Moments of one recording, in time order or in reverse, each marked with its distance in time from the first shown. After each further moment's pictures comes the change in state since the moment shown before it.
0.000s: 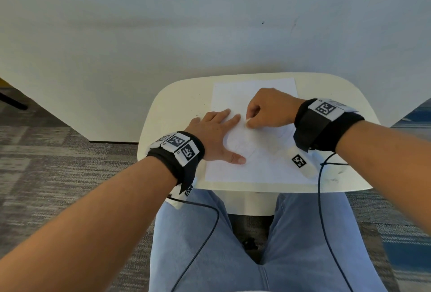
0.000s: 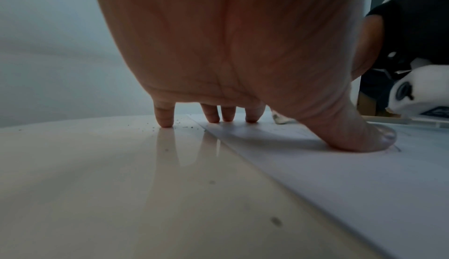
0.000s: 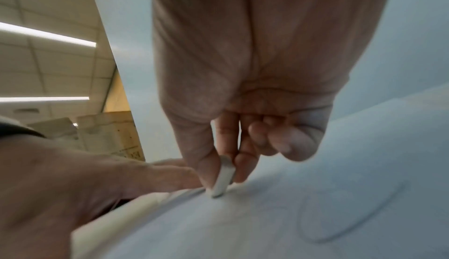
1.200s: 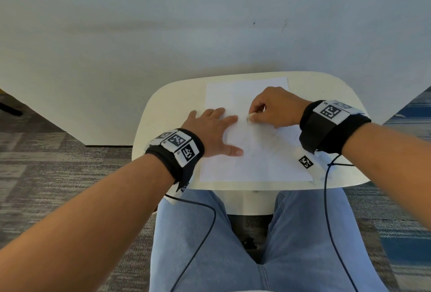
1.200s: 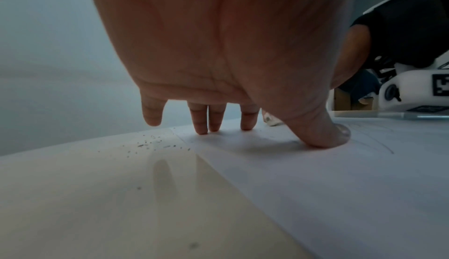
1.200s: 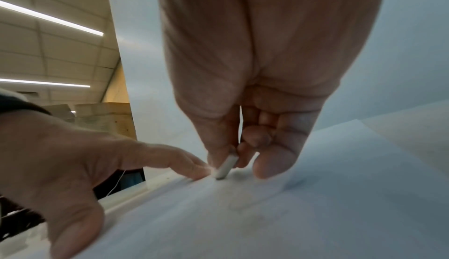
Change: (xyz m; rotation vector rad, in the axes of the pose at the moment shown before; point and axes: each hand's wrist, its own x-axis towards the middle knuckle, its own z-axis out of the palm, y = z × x) left_hand 0.001 0.013 -0.011 0.105 0.055 0.002; right_hand -0.012 0.025 -0.001 0.059 0.112 0.012
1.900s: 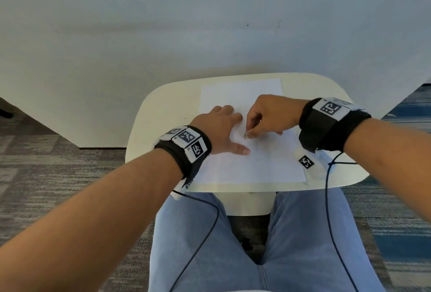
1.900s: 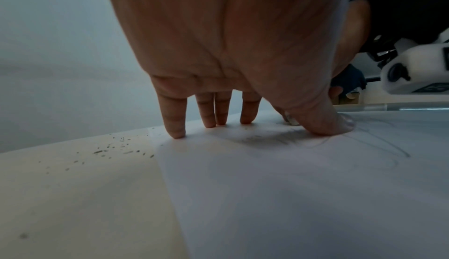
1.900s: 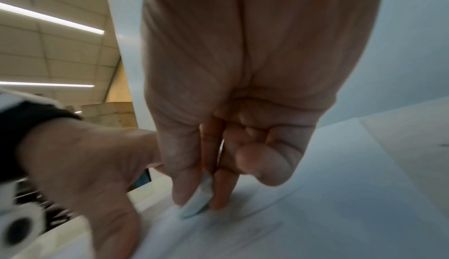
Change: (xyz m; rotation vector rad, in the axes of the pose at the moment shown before) left_hand 0.012 0.021 -0.010 -0.056 0.068 0.065; right_hand -0.012 -0.009 -0.010 -0.037 -0.263 -0.016
